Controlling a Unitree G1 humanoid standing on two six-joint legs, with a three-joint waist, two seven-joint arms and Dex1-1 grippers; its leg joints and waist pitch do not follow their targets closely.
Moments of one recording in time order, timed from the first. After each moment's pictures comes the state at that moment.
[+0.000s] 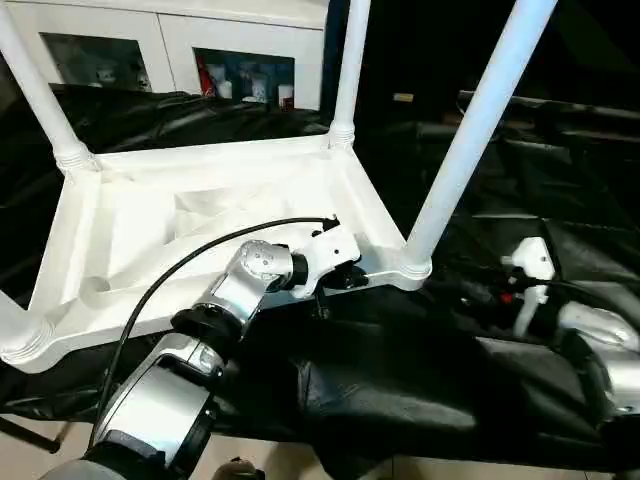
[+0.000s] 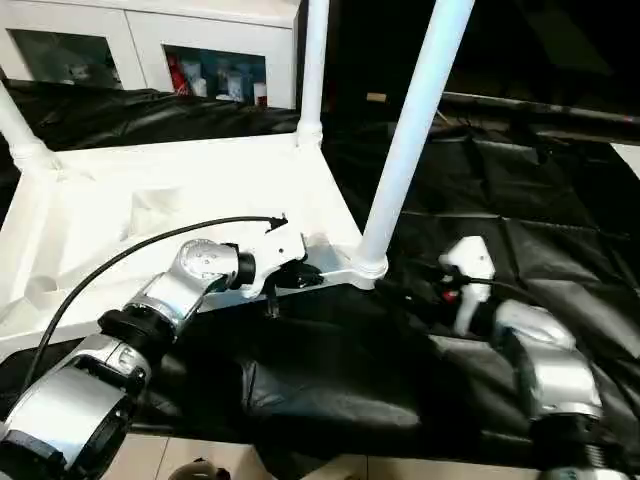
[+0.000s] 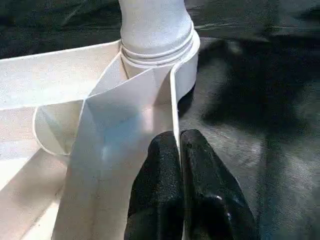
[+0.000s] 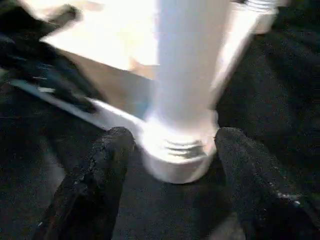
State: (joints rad) left arm -0.77 0.13 -0.30 0.91 0.15 -0.10 -0.98; right arm -0.27 -0.47 -0.07 0.40 0.26 0.10 0.91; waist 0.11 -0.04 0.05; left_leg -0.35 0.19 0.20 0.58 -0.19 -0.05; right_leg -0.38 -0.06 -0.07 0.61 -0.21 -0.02
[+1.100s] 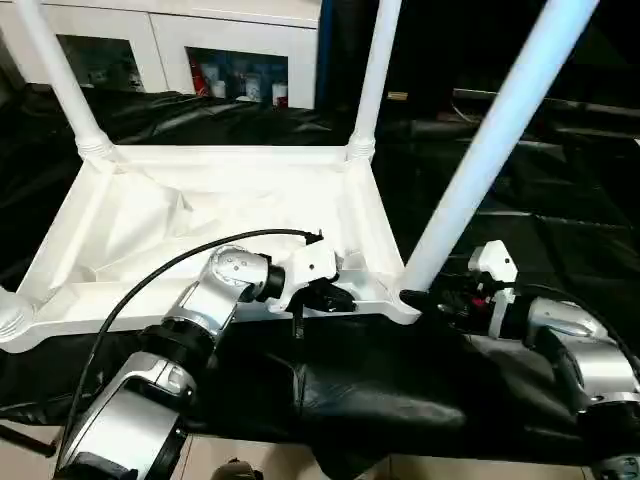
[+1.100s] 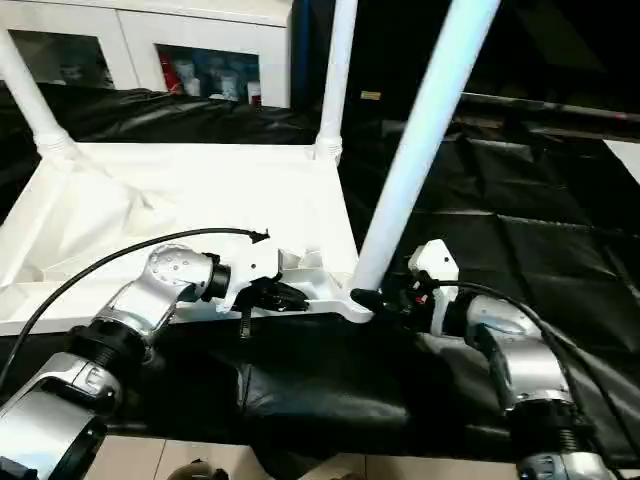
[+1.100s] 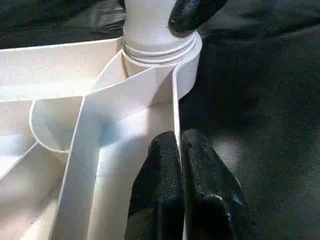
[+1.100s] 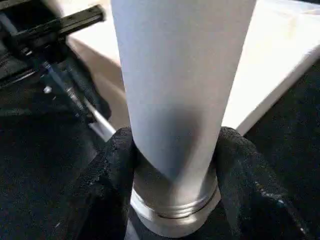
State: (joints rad) left arm -0.69 0.21 -0.31 0.76 0.11 -0.06 -1.12; right arm -0.29 -0.39 0.00 0.41 0.25 0.11 0.95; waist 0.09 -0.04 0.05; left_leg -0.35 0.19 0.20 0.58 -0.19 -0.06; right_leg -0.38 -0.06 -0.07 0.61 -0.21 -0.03
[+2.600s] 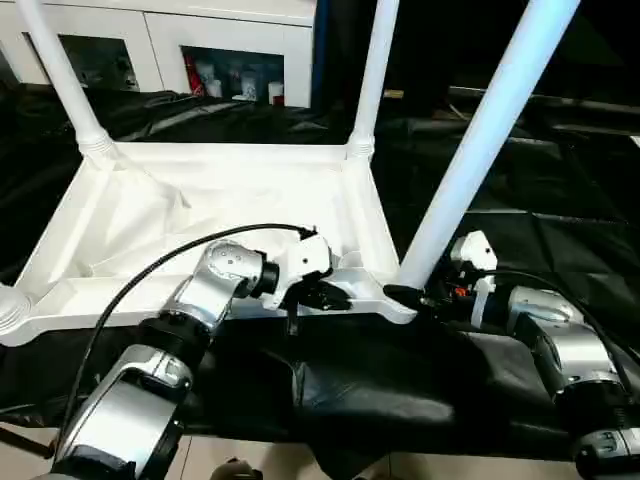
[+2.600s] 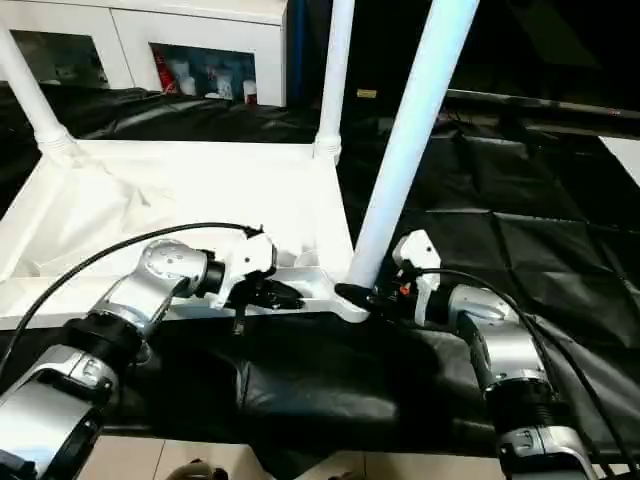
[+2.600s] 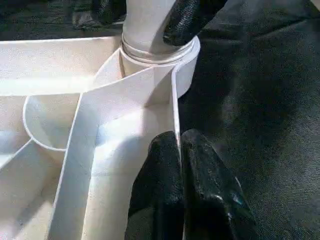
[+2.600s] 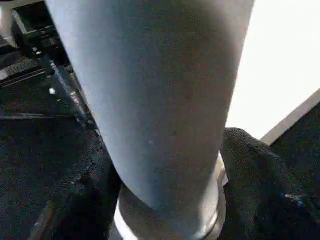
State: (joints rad) left arm -0.69 0.26 -0.30 0.75 0.06 -0.05 -1.26; right arm -0.38 -0.40 0.05 0.52 0.24 0.08 1.11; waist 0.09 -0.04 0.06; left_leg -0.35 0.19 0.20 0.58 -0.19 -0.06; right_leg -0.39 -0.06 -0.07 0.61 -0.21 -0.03
